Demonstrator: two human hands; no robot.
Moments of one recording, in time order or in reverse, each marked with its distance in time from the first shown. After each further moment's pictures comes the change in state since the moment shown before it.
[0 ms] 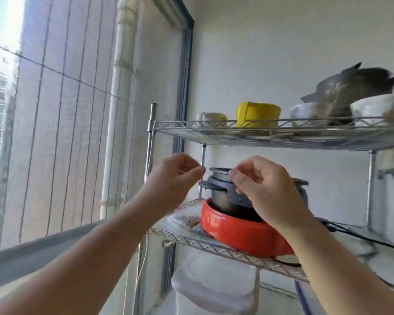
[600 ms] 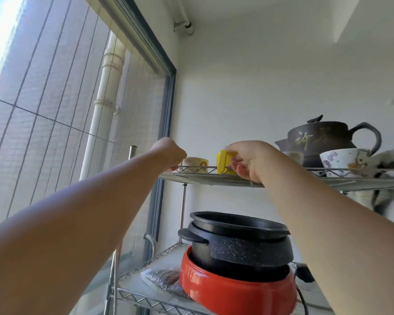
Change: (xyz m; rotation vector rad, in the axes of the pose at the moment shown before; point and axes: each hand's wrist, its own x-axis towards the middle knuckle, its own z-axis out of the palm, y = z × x) left_hand 0.201 0.035 -0.007 0.315 0.010 -0.258; right_hand 0.179 -0.019 -0.041 0.292 0.014 0.790
